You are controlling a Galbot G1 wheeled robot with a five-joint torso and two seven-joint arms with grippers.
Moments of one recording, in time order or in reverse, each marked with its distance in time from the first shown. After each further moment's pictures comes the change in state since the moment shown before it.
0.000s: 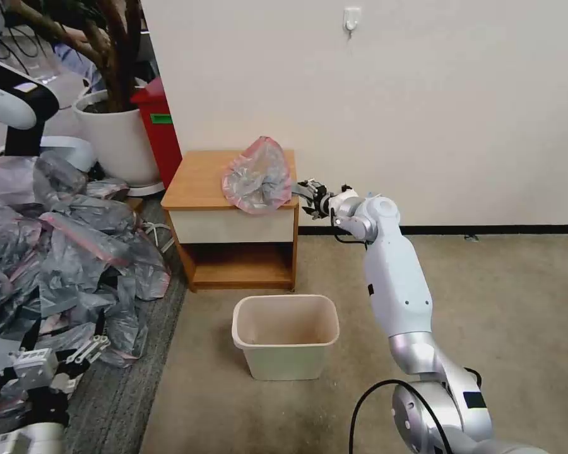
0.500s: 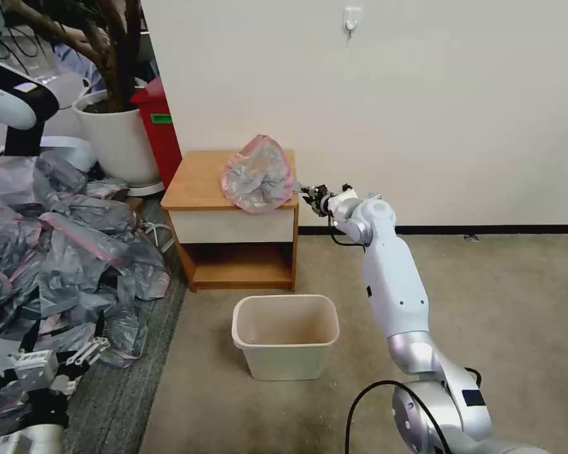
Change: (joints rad) left arm -0.001 0.001 -0.002 0.008 0.008 -0.008 0.000; right arm -0.008 0.000 -0.023 -0.025 -0.103 0.051 -0.086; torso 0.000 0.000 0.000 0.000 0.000
